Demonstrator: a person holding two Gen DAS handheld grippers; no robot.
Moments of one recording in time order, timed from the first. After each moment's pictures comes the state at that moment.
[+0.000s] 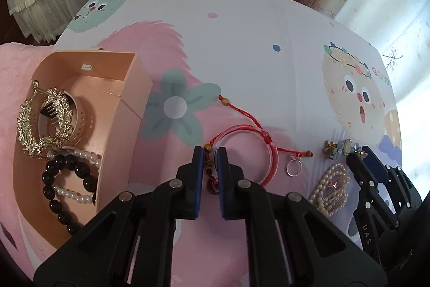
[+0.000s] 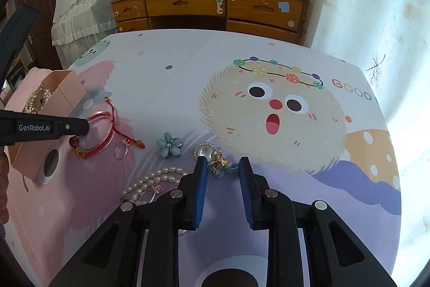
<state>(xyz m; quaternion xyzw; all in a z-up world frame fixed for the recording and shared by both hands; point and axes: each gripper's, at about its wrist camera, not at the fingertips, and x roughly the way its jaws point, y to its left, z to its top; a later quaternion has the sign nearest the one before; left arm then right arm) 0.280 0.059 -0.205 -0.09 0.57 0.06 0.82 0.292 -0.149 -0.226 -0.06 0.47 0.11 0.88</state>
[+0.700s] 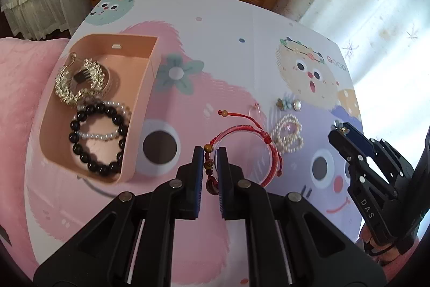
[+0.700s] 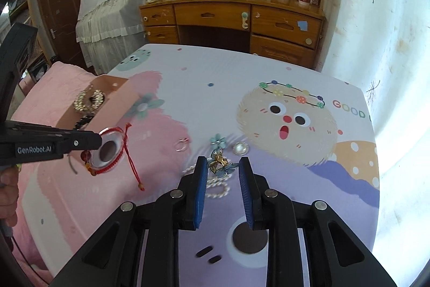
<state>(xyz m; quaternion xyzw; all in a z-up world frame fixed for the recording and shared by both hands) 0.183 0.059 -0.136 -0.12 0.55 0.00 0.82 0.218 -0.141 -0.135 -0.06 0.45 0.17 0.87</state>
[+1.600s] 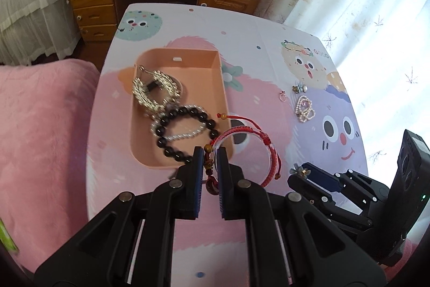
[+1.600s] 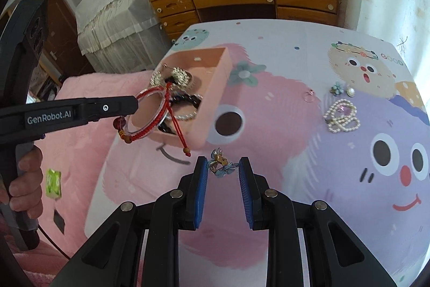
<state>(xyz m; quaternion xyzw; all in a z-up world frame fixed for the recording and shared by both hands) 0.139 0.202 -0.091 -0.08 0.54 -0.09 0.84 0.112 0.040 -0.114 0.04 0.51 0.17 0.84</state>
